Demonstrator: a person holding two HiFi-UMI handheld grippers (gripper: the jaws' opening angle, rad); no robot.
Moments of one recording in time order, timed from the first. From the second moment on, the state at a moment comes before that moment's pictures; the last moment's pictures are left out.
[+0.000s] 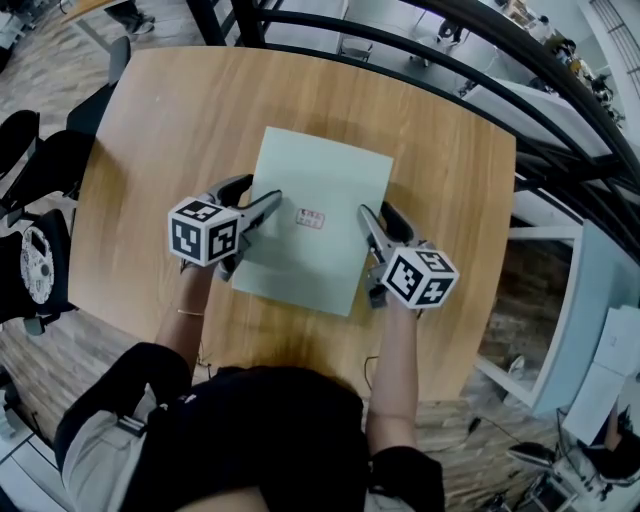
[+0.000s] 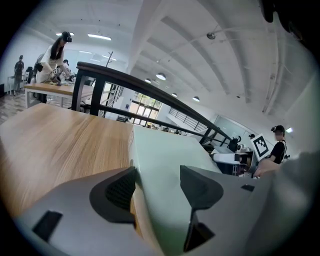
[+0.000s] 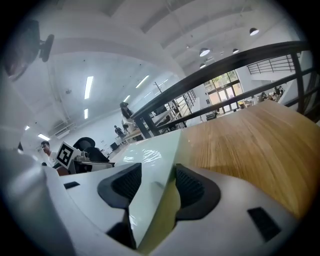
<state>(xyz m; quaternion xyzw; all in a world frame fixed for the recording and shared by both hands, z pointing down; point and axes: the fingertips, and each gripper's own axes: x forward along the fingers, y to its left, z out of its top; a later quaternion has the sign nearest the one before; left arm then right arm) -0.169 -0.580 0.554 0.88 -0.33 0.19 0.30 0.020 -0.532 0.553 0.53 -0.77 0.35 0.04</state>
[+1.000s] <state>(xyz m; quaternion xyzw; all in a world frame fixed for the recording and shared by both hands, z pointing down) -0.192 -0.531 0.472 0.89 -0.37 0.14 0.23 0.005 -0.483 0.468 0.54 -0.80 0.27 0.01</state>
